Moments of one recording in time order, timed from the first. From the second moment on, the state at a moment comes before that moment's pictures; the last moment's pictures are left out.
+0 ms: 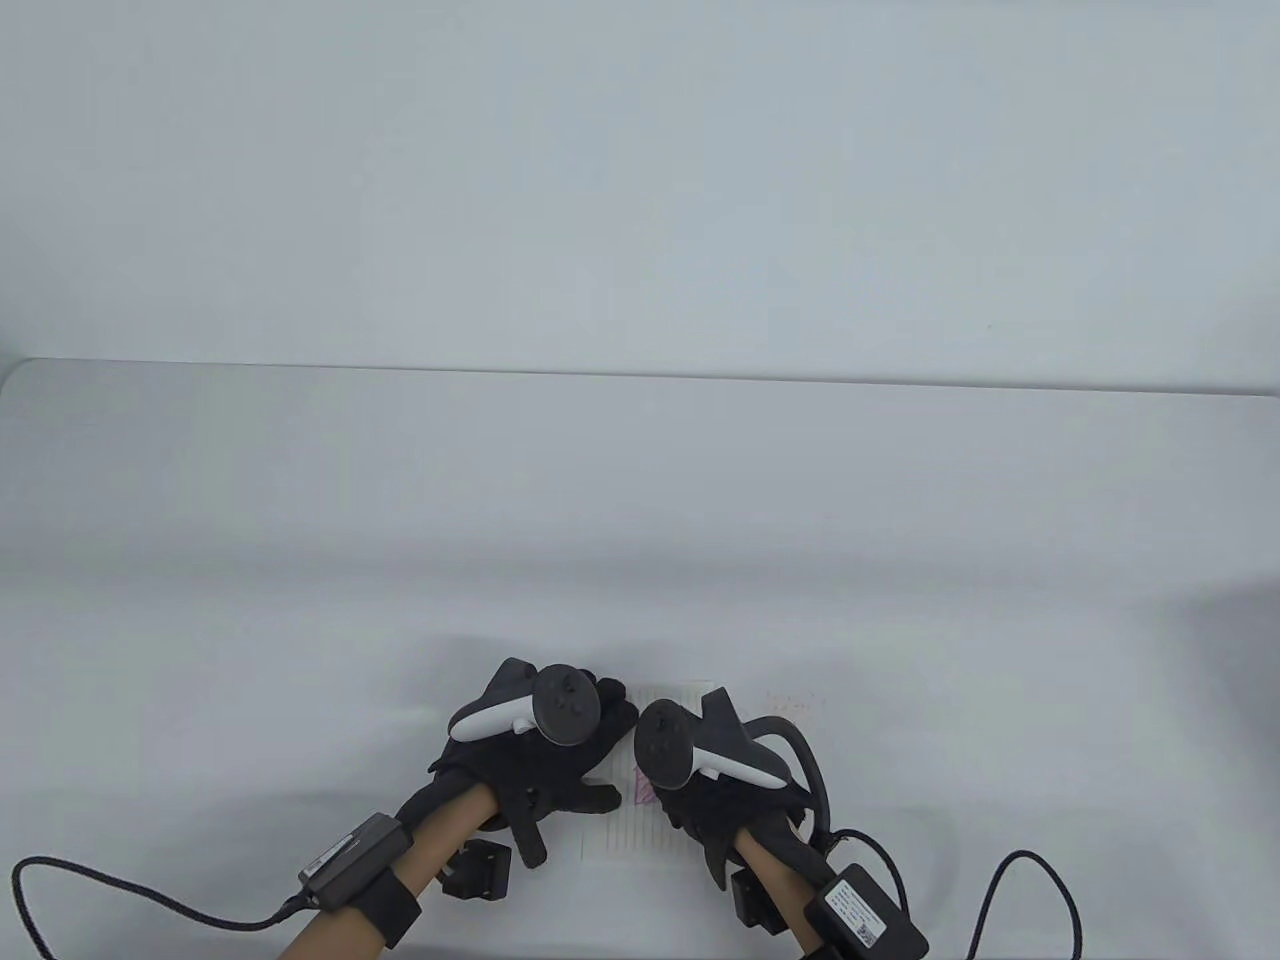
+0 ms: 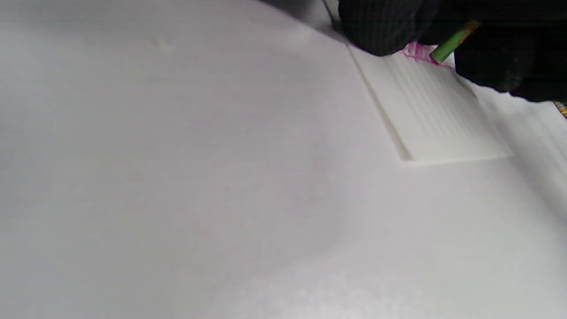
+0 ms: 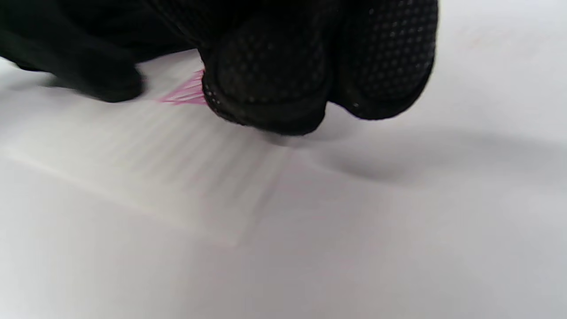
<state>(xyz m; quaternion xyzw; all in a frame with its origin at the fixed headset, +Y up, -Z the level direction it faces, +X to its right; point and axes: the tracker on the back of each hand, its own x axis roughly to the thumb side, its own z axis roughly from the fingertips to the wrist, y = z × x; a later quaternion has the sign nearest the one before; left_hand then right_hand) -0.118 -0.807 -0.303 -0.42 -0.24 0.15 0.86 0.054 -0.755 -0.273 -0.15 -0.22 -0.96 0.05</state>
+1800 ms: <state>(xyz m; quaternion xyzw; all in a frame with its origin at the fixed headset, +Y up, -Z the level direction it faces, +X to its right) -0.118 -0.808 -0.304 -0.42 -0.24 0.15 0.86 0.053 -0.754 -0.268 -0.14 -0.24 -0.96 0.11</state>
